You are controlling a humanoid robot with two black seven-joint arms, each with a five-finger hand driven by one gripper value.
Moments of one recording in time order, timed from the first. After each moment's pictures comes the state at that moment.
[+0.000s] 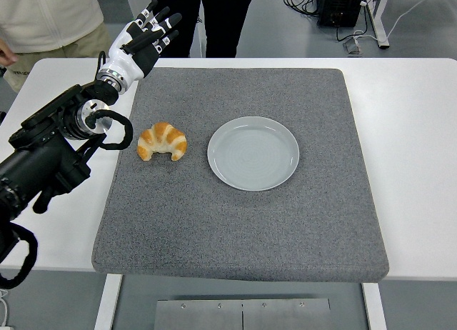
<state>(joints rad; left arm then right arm) -1.02 0.18 -0.63 -0.58 0.00 -0.20 -0.21 -0.12 0.00 0.02 0.14 -0.10 0.03 0.41</state>
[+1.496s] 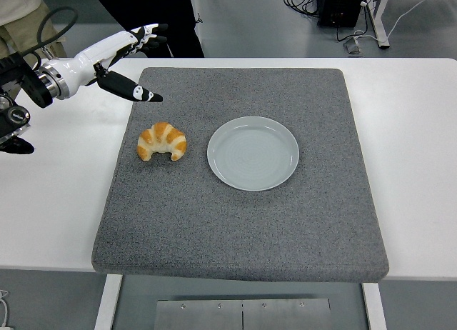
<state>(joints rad) -1.11 0.73 -0.25 -1.27 0.93 0.03 -0.17 -0.12 0.00 0.02 0.14 -0.10 0.03 0.41</state>
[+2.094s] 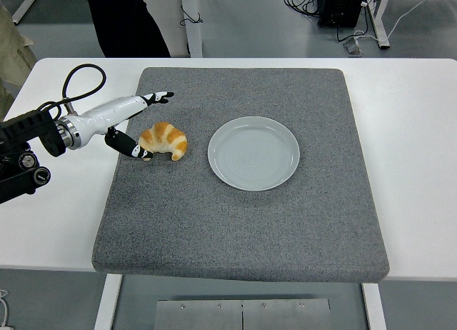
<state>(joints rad) -1.06 0.72 -0.02 -1.27 1.18 0.19 -0.17 -0.12 0.00 0.02 0.14 -0.10 0.03 0.41</state>
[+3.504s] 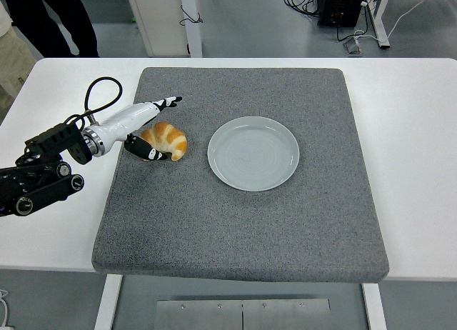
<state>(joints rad) -0.99 0.50 -0.02 -1.00 1.18 0.29 -0.22 -0.12 0.00 0.02 0.14 -0.10 0.03 0.41</state>
